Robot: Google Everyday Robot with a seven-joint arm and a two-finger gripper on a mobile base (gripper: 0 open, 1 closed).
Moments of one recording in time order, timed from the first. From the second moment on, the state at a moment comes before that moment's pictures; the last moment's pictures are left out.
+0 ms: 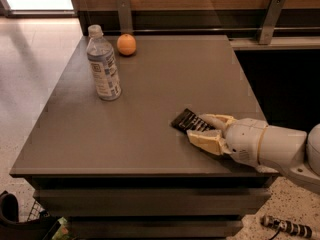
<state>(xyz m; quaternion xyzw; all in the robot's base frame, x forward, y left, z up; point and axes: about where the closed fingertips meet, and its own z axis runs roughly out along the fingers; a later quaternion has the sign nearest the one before) 0.471 -0.103 0.818 -0.36 0.74 0.25 0.51</state>
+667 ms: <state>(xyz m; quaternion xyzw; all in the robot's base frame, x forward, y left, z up) 0.543 -0.134 0.863 -0.37 0.75 0.24 0.49</state>
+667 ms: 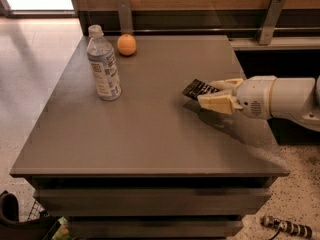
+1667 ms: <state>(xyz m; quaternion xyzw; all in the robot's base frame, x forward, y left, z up) 0.750 -0.090 0.912 -0.40 0.74 0.23 0.48</state>
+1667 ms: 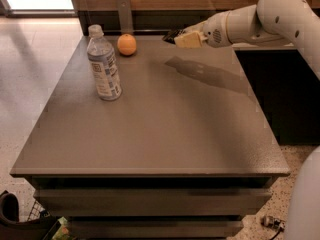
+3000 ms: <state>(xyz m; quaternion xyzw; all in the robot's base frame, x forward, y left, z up) 0.822 -0.011 0.915 -0.42 0.71 0.25 0.50</state>
